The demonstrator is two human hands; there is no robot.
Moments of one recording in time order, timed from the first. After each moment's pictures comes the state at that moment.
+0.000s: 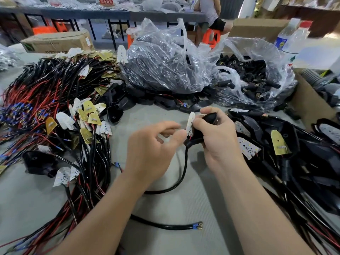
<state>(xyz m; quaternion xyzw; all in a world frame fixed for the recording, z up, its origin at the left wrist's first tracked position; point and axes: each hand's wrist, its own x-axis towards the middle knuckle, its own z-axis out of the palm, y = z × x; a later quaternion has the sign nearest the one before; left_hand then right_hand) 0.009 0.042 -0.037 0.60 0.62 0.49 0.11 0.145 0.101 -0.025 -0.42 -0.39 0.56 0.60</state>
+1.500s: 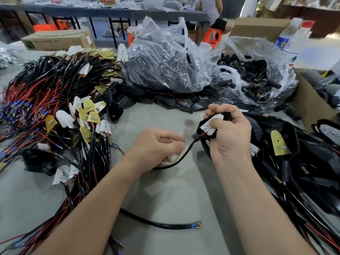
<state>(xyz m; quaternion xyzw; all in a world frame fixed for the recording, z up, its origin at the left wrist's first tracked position) -0.008 0.057 -0.044 0.53 0.56 0.42 0.48 0.156 0.111 -0.025 -0.34 -0.30 0.54 0.71</state>
